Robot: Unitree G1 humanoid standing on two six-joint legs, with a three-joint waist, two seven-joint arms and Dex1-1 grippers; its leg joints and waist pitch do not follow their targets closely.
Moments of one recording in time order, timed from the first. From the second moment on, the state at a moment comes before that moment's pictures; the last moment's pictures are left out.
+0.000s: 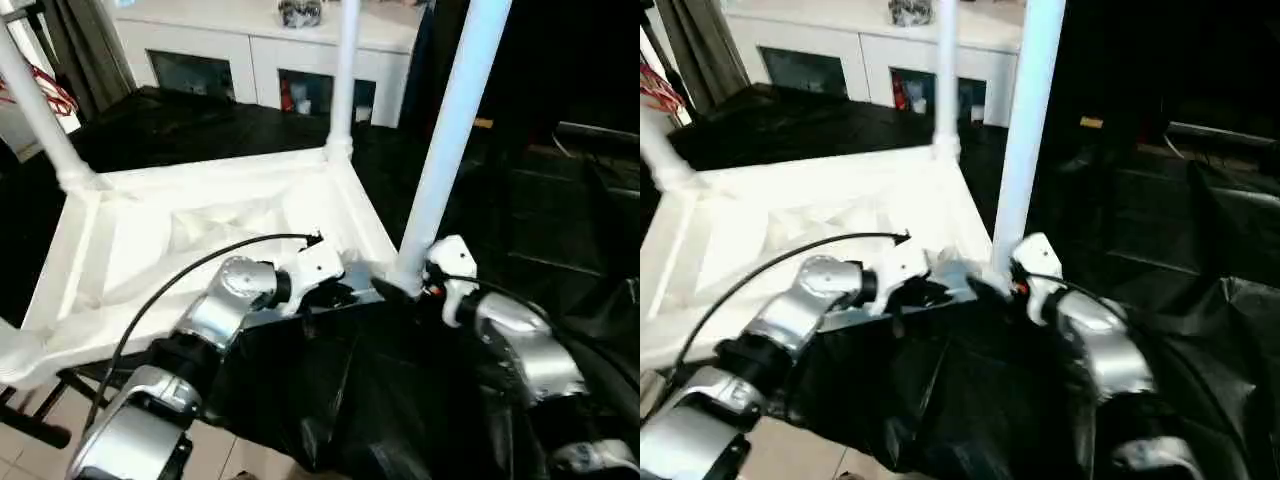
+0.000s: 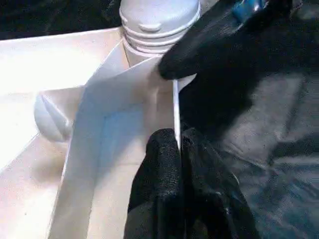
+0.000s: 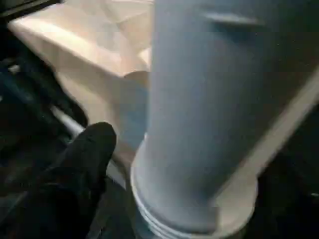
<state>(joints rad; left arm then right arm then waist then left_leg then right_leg) -0.64 0.23 -0.33 0.66 0.10 0.00 -1.05 -0.35 -0.35 0.09 0.43 0.13 0.07 0.84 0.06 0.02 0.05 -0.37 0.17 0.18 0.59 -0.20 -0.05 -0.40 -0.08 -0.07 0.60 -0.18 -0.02</state>
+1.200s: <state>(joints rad) -0.73 0.06 -0.30 0.81 0.15 0.10 -0.72 -0.46 -0.10 -0.03 0.58 0.06 0.10 0.26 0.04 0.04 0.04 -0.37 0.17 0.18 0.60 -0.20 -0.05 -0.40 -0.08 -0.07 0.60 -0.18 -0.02</state>
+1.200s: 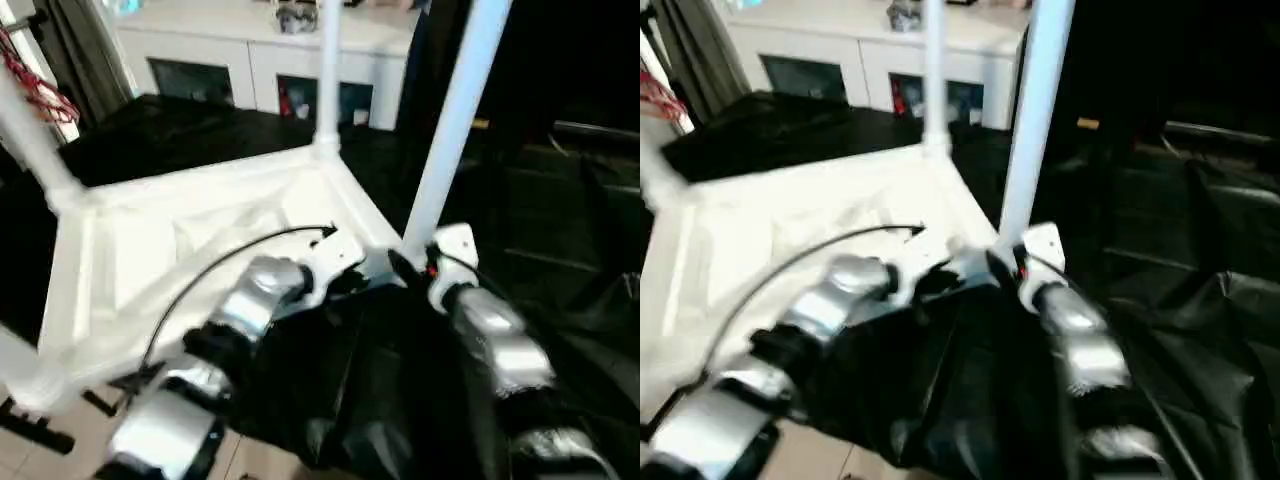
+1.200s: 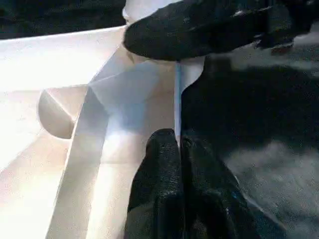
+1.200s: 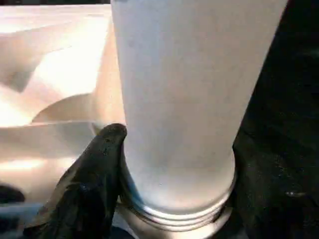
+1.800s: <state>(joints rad) -0.66 0.20 -0.30 0.71 0.10 0.00 -0.99 -0.38 -0.29 0.07 0.48 0.11 0.06 0.73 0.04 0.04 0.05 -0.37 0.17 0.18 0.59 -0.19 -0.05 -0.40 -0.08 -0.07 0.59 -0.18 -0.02</state>
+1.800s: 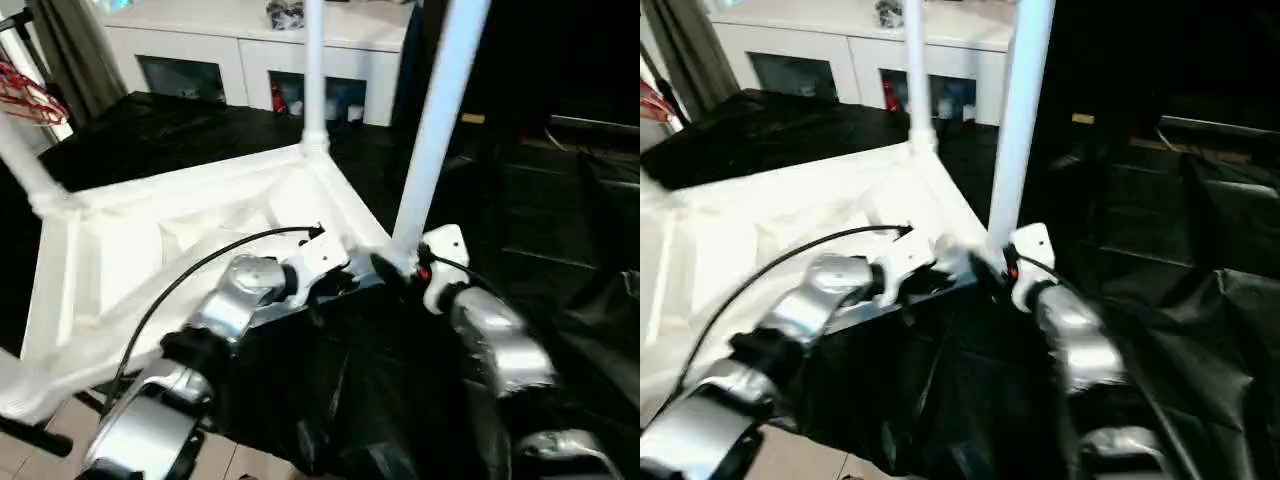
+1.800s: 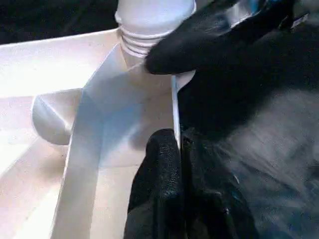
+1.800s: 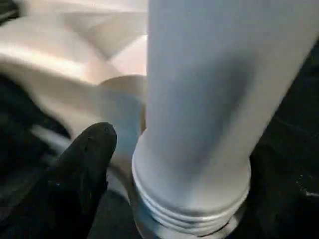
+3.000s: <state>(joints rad) -0.71 0.14 -0.30 0.78 0.11 0.07 -0.91 -0.40 -0.22 0.02 0.46 0.10 0.15 0.54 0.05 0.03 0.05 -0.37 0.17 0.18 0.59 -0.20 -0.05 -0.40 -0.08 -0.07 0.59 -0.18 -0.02</state>
